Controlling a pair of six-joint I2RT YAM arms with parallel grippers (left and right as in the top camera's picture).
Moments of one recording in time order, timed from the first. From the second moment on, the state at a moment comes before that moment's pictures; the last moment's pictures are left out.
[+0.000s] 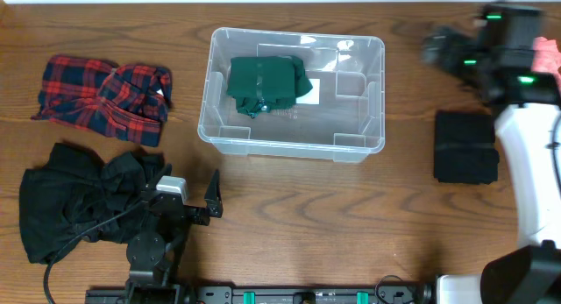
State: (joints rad) left arm -0.08 0.02 0.04 -0.14 0.12 -0.09; right arm -0.13 1.57 1.45 -0.62 -0.12 0.40
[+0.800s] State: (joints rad) left arm -0.08 0.02 0.04 -0.14 0.12 -0.09; right arm -0.71 2.02 1.45 -0.42 -0.30 0.24
